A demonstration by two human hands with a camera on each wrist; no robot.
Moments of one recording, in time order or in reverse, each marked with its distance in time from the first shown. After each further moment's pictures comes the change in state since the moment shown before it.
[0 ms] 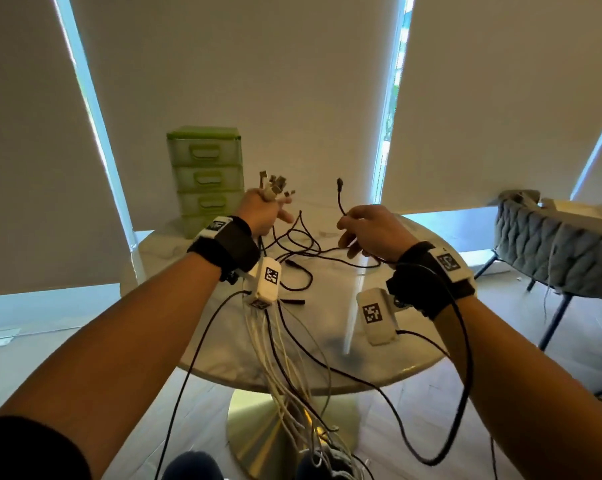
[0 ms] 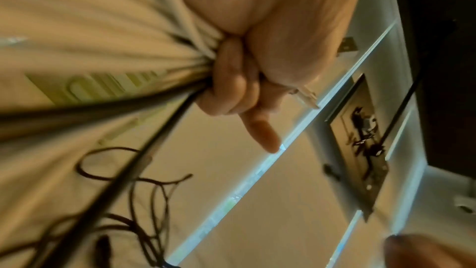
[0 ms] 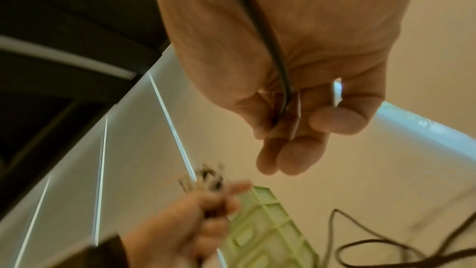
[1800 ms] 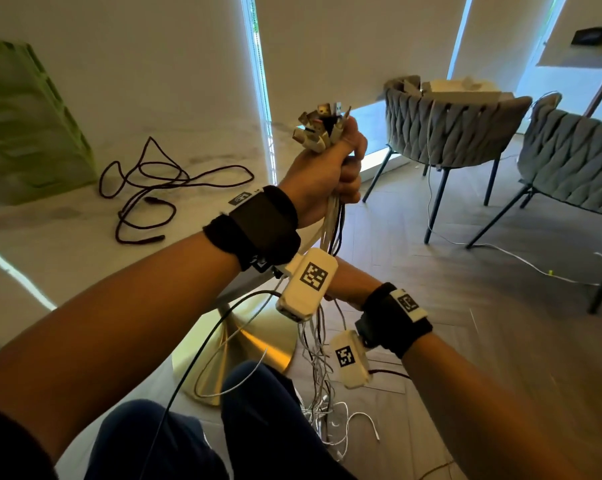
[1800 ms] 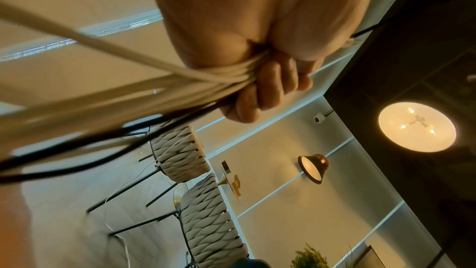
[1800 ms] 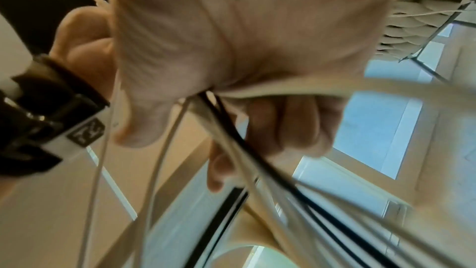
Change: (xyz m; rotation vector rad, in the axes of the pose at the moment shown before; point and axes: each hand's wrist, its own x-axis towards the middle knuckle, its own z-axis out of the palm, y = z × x) left_hand -0.159 0.073 0.247 -0.570 -0.845 0.058; right_hand -0.160 0.185 -0.032 0.111 -0.243 0.177
